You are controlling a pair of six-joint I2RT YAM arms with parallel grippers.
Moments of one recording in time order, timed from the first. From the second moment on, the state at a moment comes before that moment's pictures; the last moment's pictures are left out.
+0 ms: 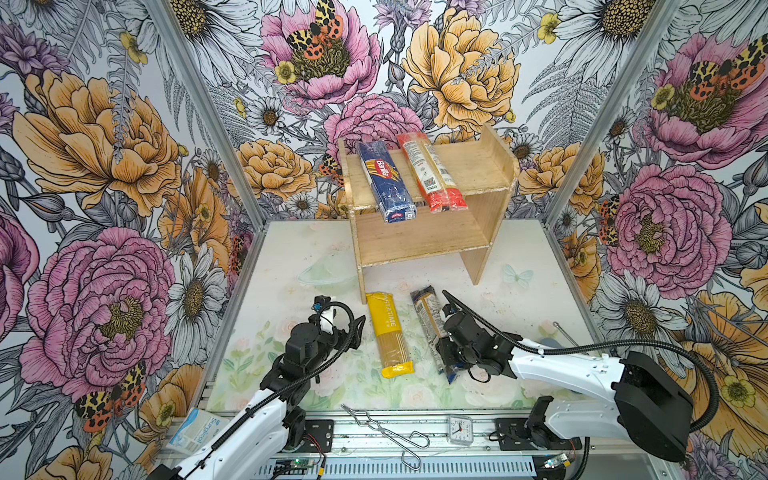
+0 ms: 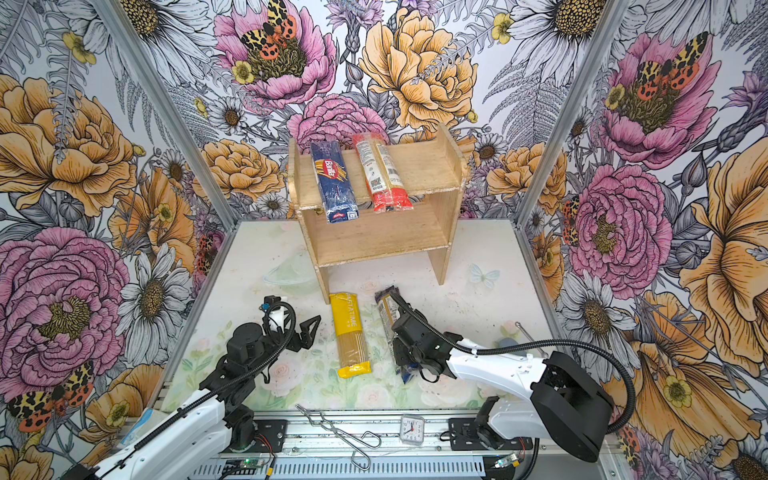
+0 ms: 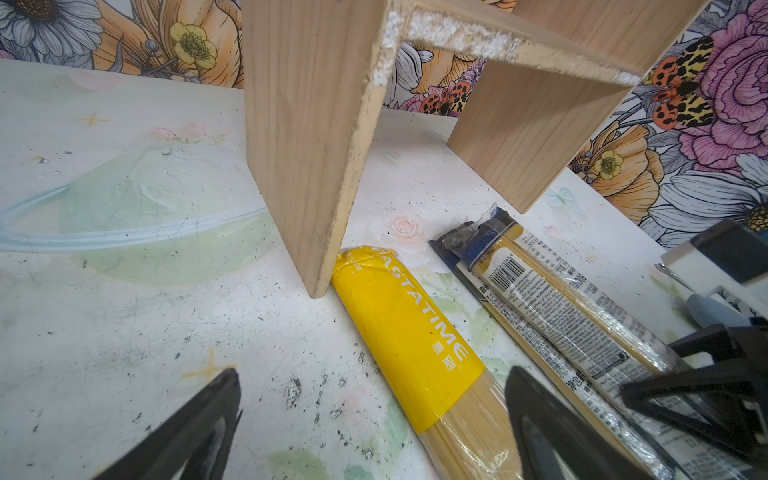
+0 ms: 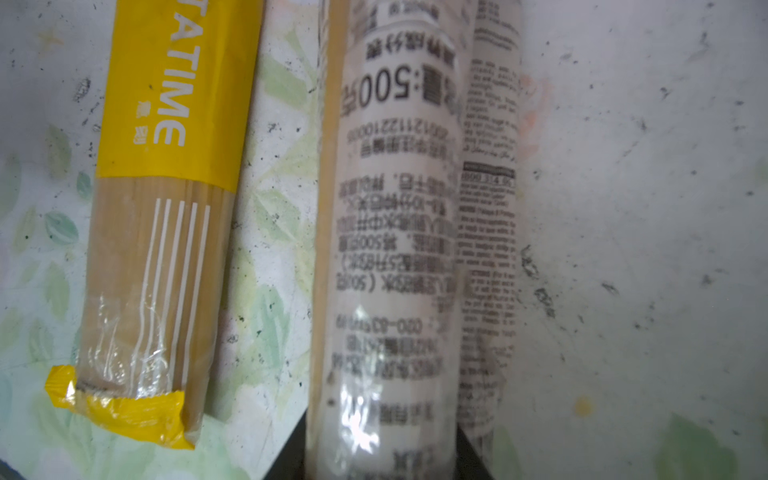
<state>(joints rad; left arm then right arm) -0.43 0.68 0.18 0.21 0.05 -0.28 0.86 1.24 0.58 -0.33 0.08 0.56</state>
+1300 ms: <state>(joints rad) -0.43 0.70 0.18 0.21 0.05 -0.27 0.77 0.83 1.35 -1.18 0.09 0.52</state>
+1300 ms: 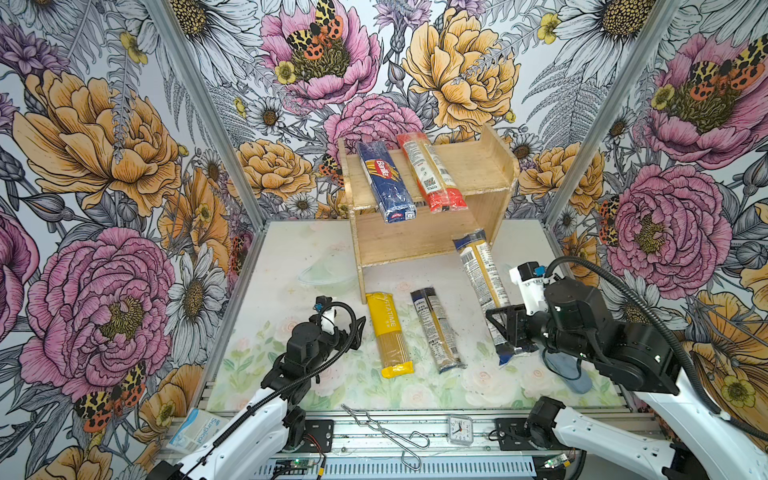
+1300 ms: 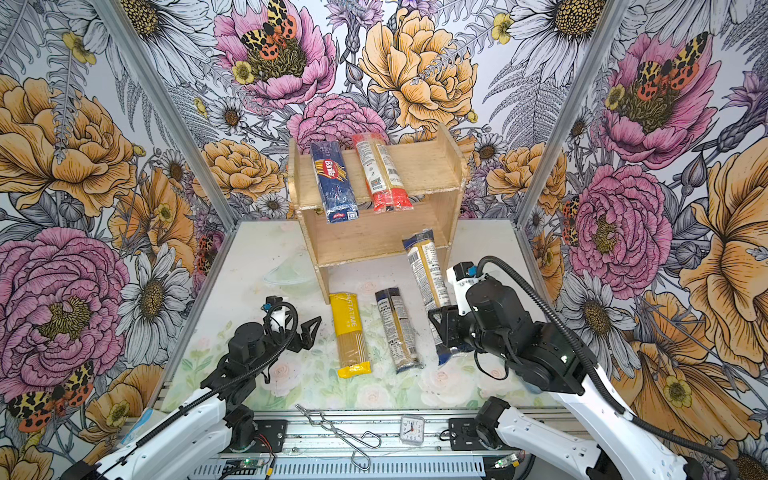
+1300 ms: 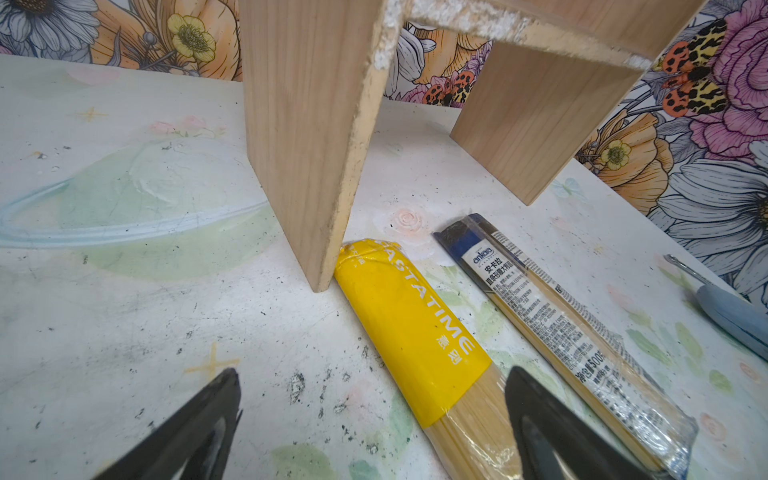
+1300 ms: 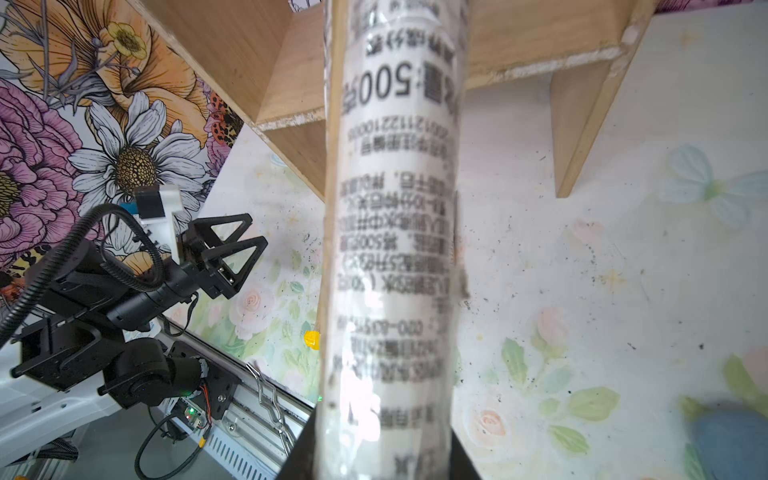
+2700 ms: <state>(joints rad) -0.43 0.66 0.16 0.21 0.05 -0.27 0.50 1.55 2.38 -1.33 0.30 0.06</state>
